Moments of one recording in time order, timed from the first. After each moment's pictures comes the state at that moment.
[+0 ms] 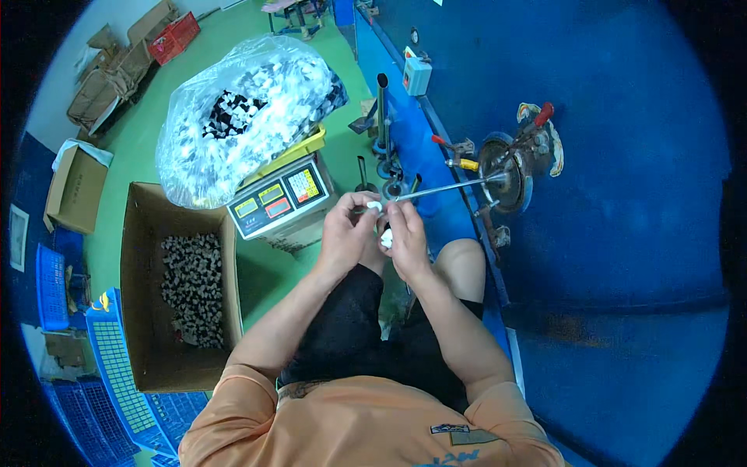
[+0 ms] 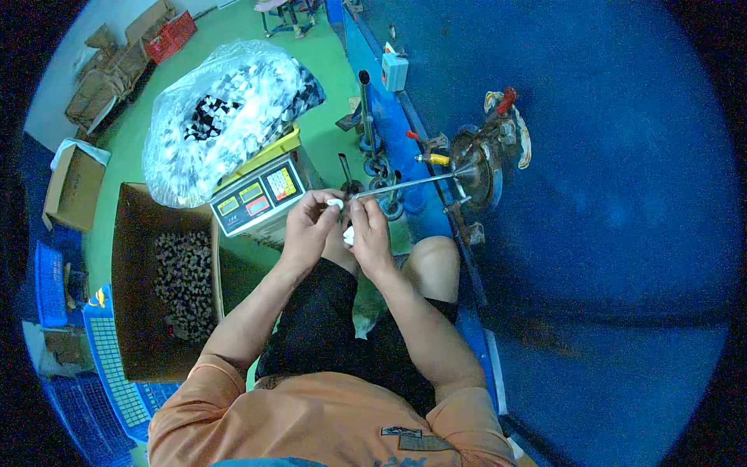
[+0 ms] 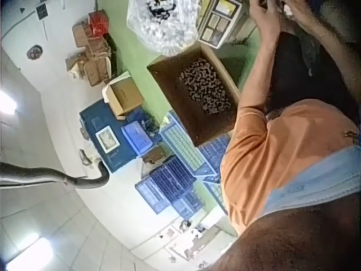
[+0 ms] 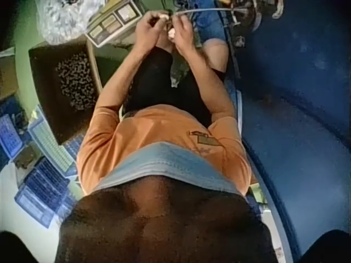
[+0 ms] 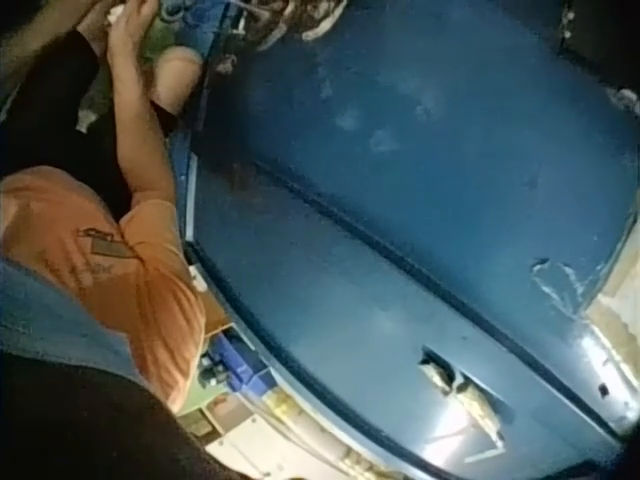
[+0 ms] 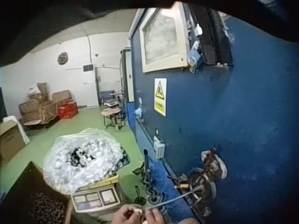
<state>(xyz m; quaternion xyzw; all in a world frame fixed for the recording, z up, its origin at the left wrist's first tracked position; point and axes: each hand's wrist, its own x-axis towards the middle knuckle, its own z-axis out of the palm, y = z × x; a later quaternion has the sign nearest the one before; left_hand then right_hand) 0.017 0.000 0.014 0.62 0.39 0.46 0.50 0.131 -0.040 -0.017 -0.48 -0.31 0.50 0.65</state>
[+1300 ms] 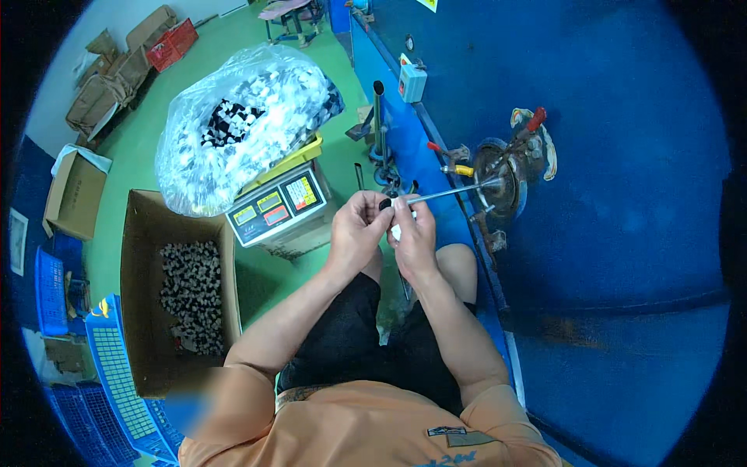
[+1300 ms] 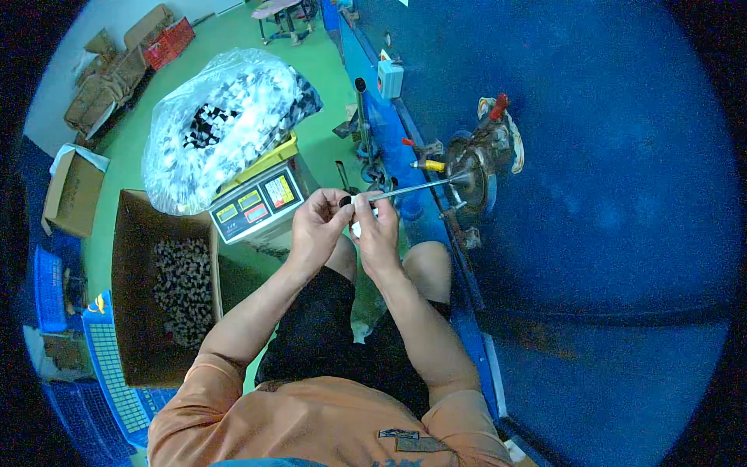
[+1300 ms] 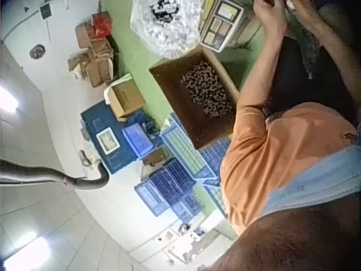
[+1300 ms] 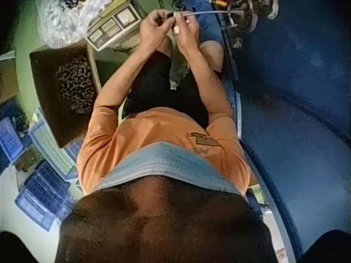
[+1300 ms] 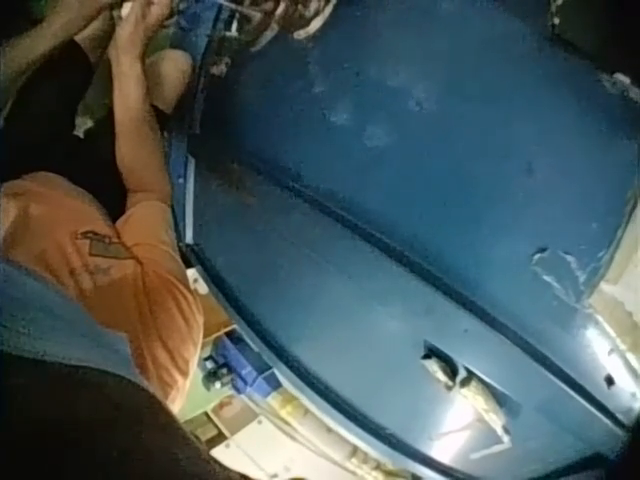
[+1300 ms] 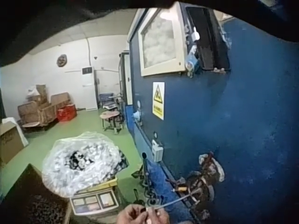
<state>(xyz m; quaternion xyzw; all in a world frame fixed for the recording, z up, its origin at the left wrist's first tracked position) 0.037 0.000 0.026 0.56 0.37 0.46 0.58 0.140 -0.036 0.011 -0.43 -0.27 0.49 0.71</state>
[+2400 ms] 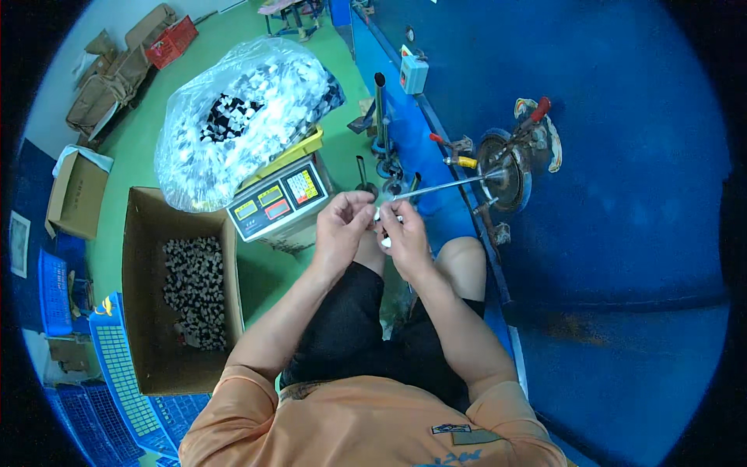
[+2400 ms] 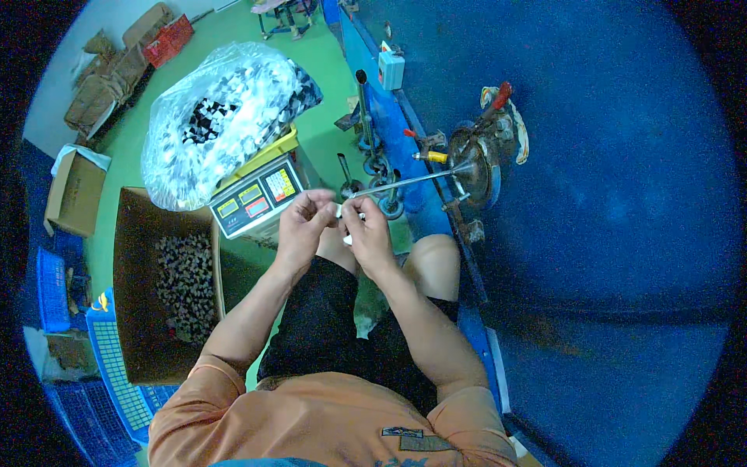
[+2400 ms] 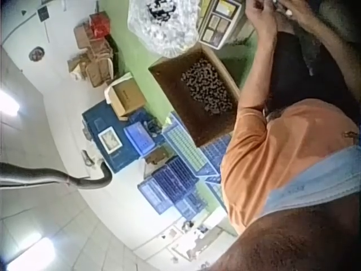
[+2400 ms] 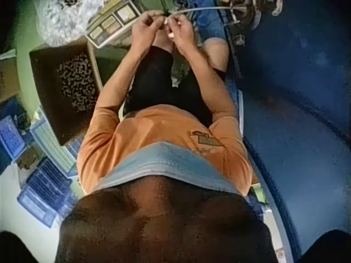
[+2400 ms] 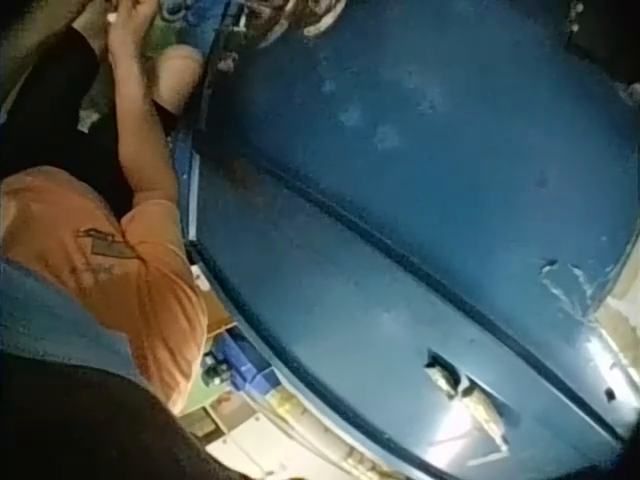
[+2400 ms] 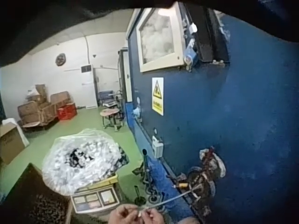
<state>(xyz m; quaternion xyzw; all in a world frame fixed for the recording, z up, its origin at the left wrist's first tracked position) 0.013 -0.001 0.020 0.51 0.39 0.46 0.62 0.135 -0.044 -0.002 -0.47 -0.34 0.52 0.62</state>
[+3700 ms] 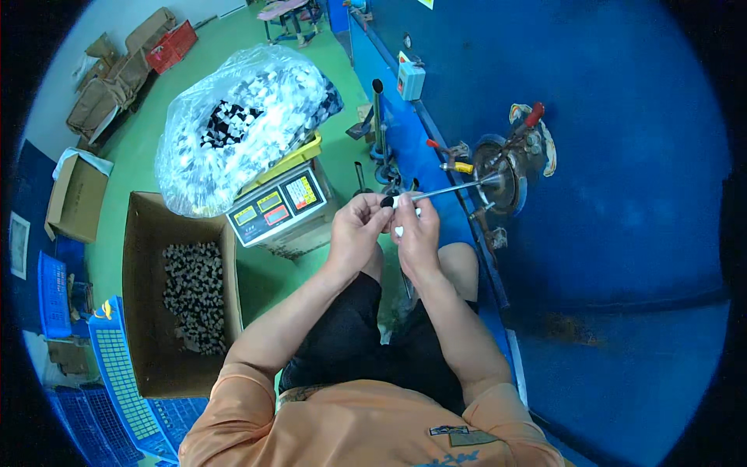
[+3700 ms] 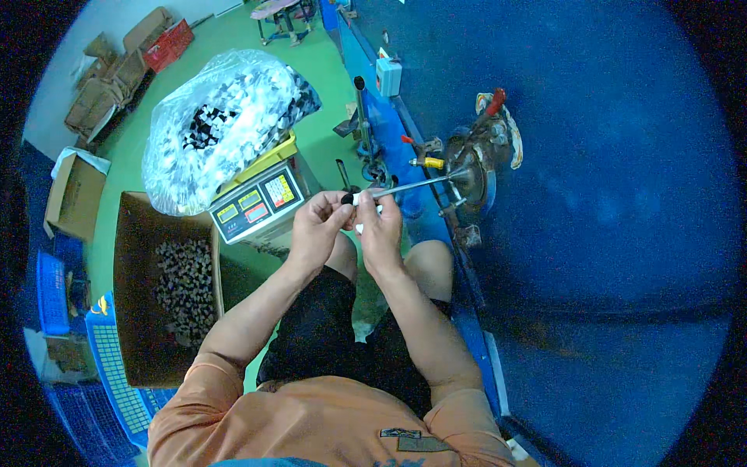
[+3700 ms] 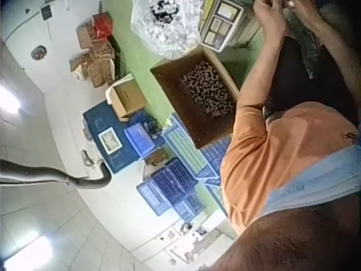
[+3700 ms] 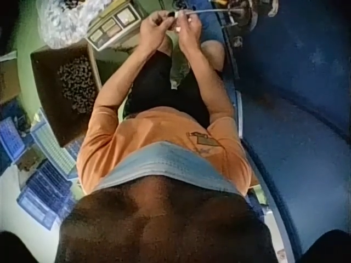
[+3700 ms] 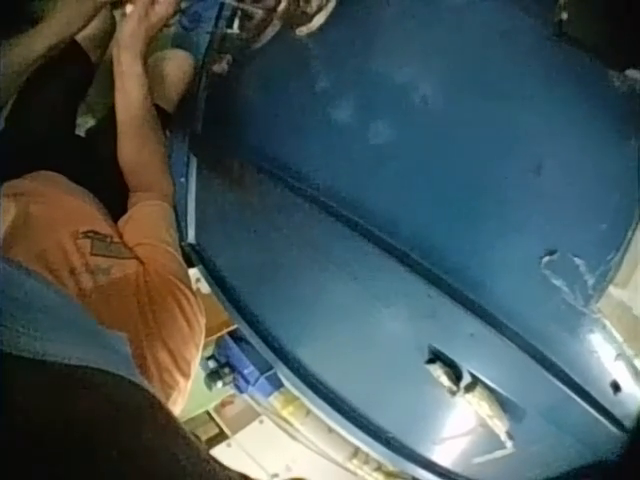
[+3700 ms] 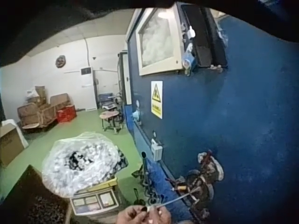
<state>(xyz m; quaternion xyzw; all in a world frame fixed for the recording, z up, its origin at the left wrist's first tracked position) 0.040 -0.004 0.035 0.51 0.35 0.44 0.65 0.145 -0.035 0.013 -0.44 -0.24 0.48 0.72</state>
